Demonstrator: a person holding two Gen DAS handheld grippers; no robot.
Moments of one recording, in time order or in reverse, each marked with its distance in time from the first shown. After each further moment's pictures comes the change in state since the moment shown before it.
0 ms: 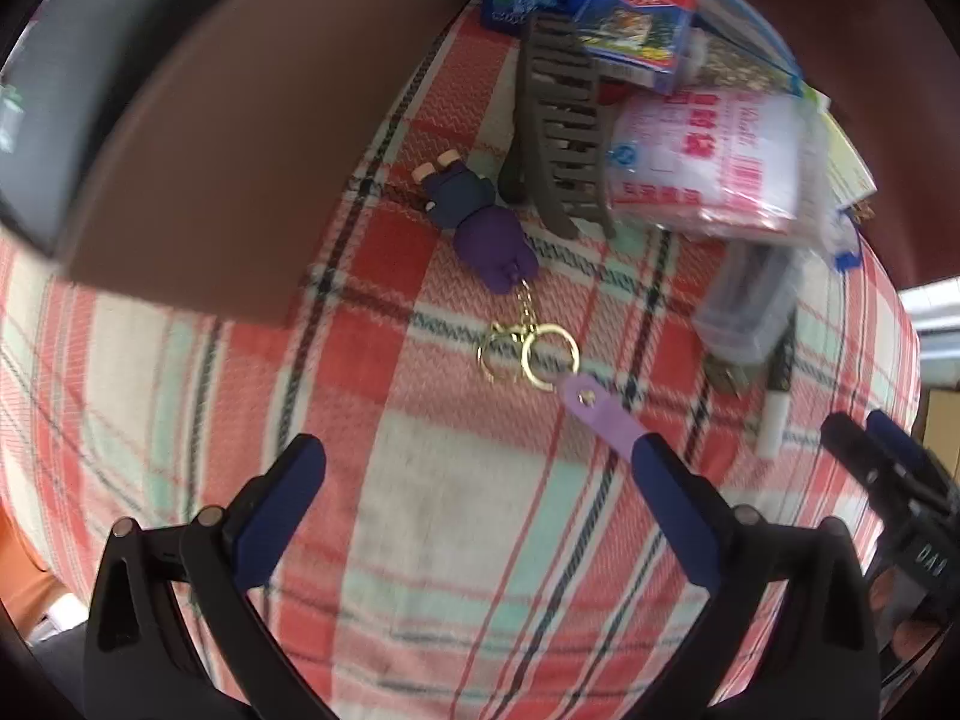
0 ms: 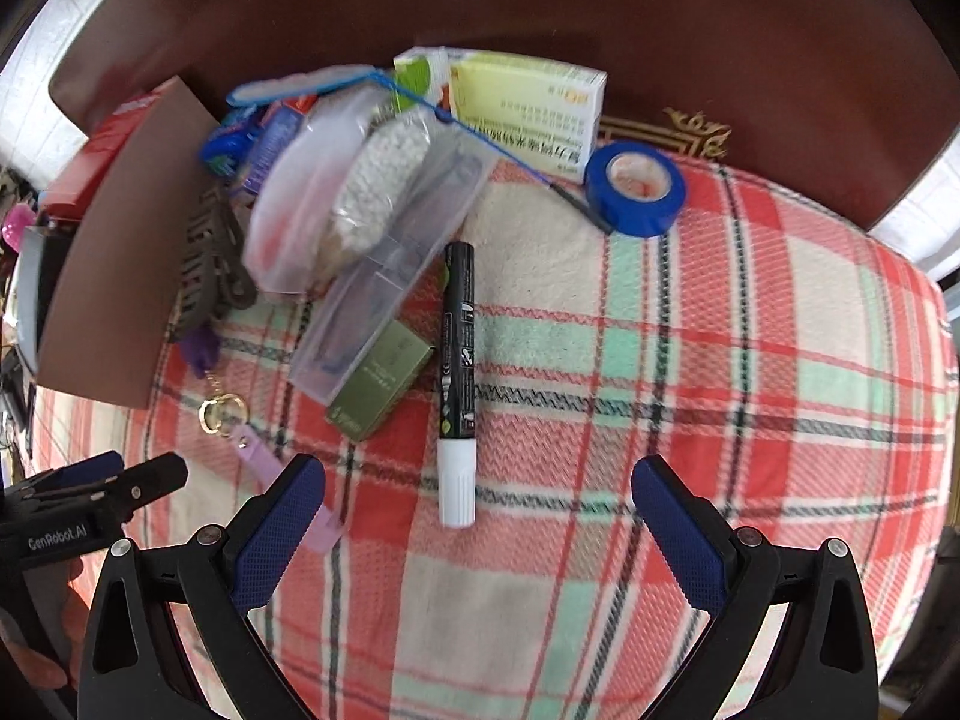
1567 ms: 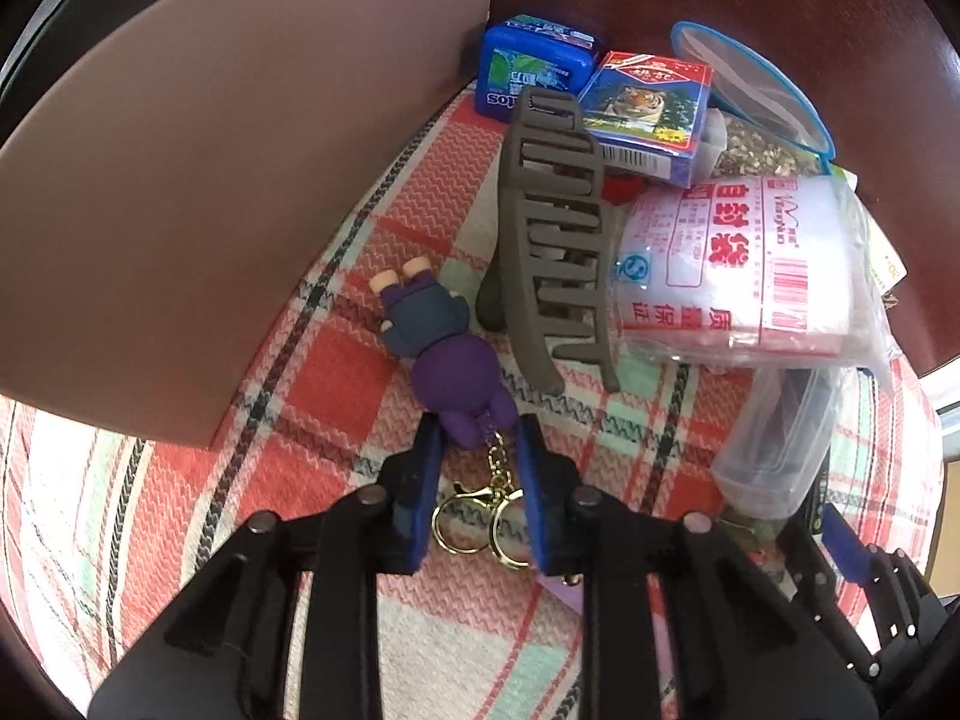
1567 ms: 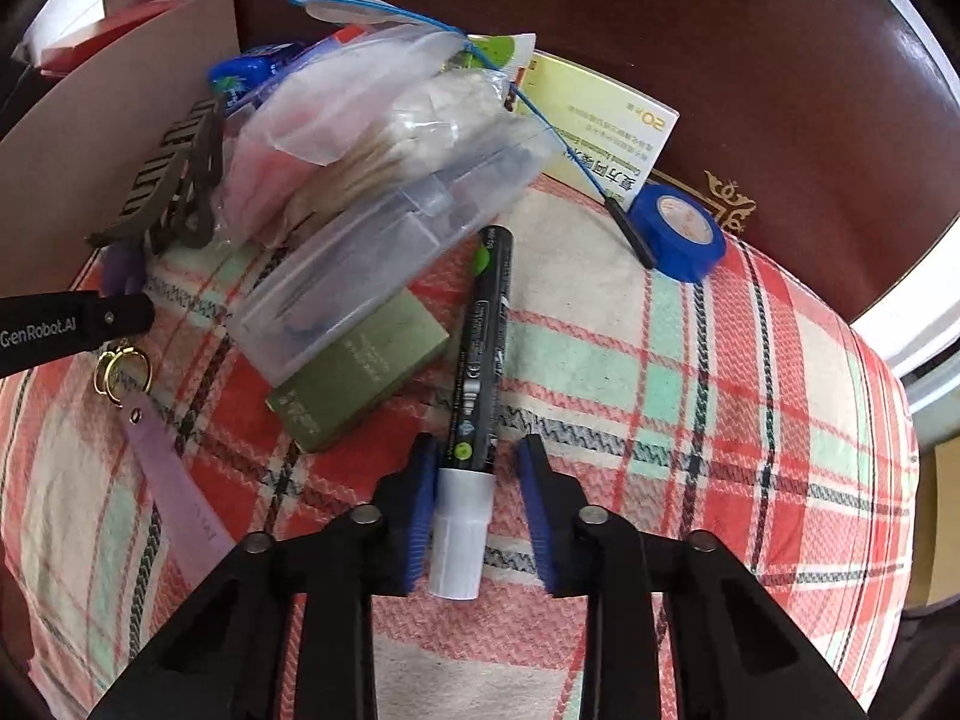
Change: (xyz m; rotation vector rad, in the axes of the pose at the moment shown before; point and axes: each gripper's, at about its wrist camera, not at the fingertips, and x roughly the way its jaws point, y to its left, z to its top) left arm -0.002 -0.028 0.010 -0.043 -0.301 0.027; right arm 0.052 0.071 -0.020 -0.180 -0.208 -0.233
